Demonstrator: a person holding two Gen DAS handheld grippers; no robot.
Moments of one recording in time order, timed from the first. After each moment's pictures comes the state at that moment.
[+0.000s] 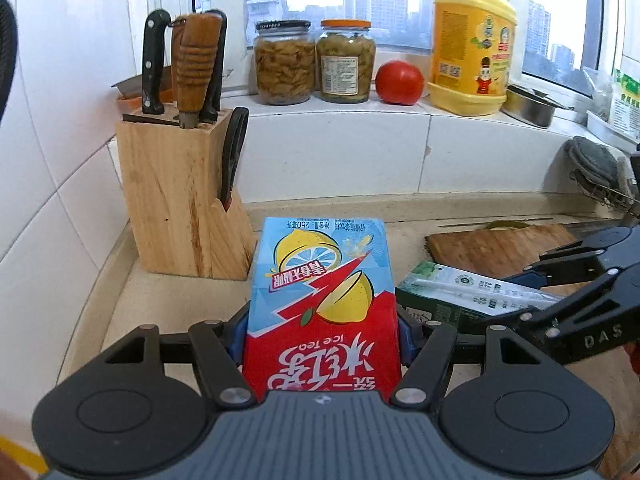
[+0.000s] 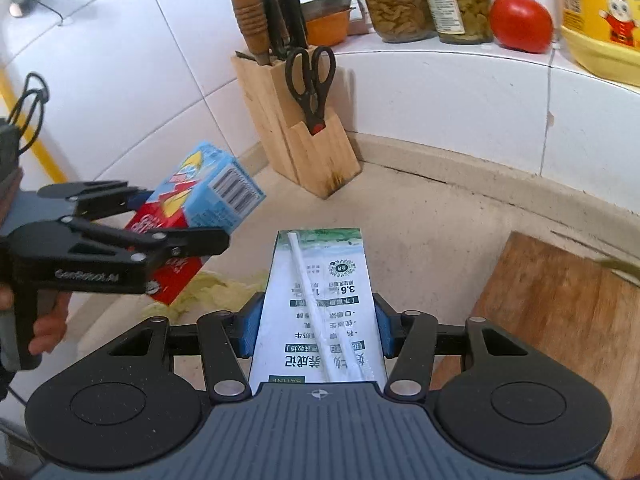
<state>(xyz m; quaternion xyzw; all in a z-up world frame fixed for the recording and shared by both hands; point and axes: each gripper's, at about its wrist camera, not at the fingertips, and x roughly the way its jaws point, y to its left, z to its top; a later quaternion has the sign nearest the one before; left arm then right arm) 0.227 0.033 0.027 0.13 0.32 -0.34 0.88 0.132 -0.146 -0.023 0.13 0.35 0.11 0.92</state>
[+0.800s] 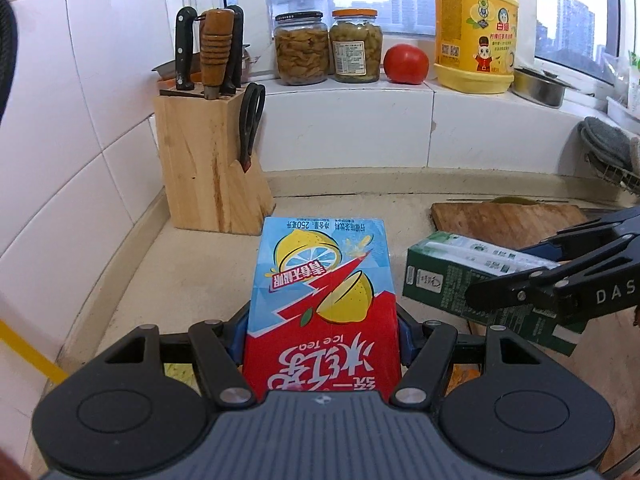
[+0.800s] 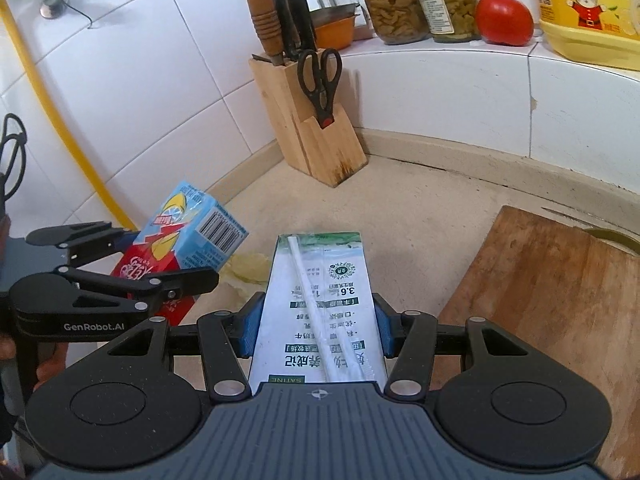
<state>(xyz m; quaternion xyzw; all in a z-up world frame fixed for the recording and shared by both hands) 0.161 0.034 0.015 0.13 0.33 -0.26 0.90 0.090 -0.151 -0.031 0.14 0.34 0.12 0.92</state>
